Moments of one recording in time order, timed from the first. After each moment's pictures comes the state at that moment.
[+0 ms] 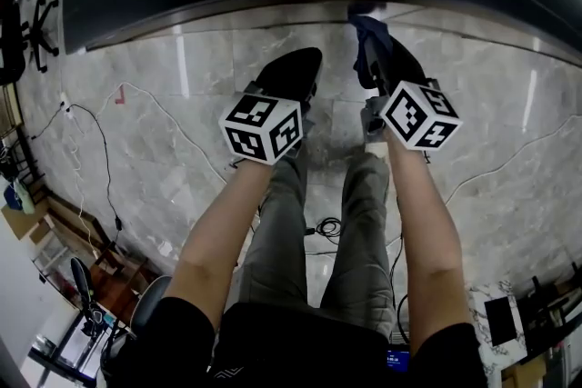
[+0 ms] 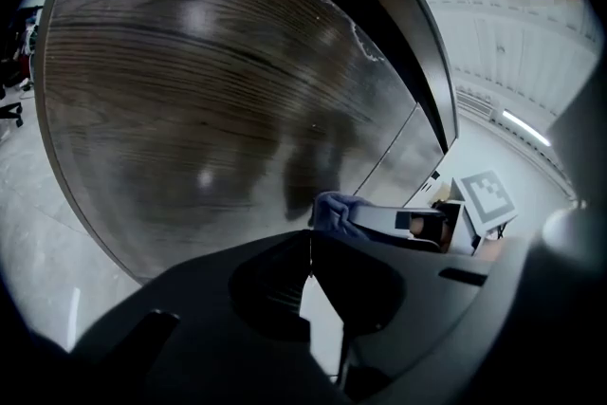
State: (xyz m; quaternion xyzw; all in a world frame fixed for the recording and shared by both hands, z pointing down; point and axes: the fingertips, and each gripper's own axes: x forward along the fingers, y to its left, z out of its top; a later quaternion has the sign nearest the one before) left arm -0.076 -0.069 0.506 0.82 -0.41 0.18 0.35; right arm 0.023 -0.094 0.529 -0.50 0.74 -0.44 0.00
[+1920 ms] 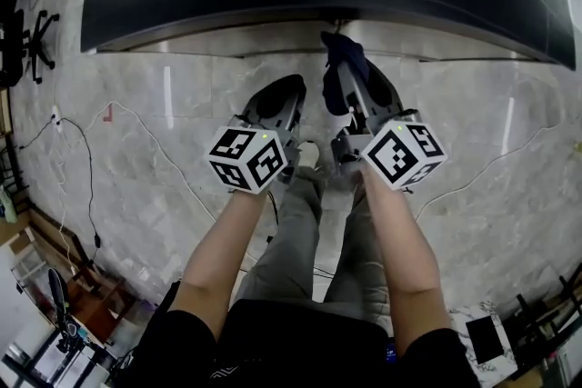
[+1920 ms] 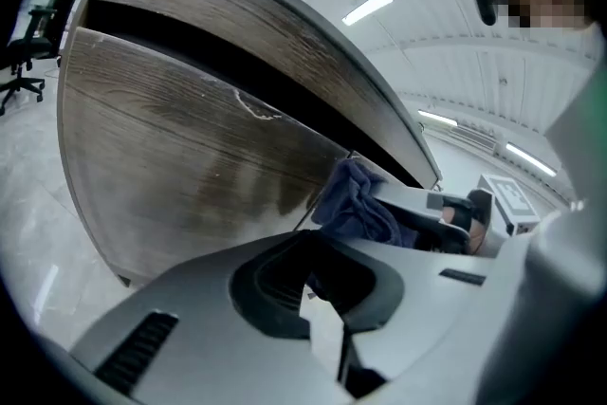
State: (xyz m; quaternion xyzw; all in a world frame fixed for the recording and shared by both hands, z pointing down) left arm 0.006 -0.052 0.422 0.81 -0.45 0.08 0.36; right arm 0.092 -0.081 0.391 -0.46 0.77 -0.42 0.13
